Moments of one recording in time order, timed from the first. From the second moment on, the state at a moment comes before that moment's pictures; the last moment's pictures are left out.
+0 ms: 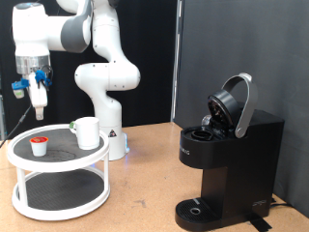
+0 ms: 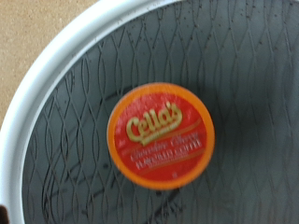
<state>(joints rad) -0.20 -0.49 -0.58 -2.58 -0.31 2.18 1.78</state>
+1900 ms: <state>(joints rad) -0.22 -0.31 -0.60 -2.69 -0.26 2.49 1.79</state>
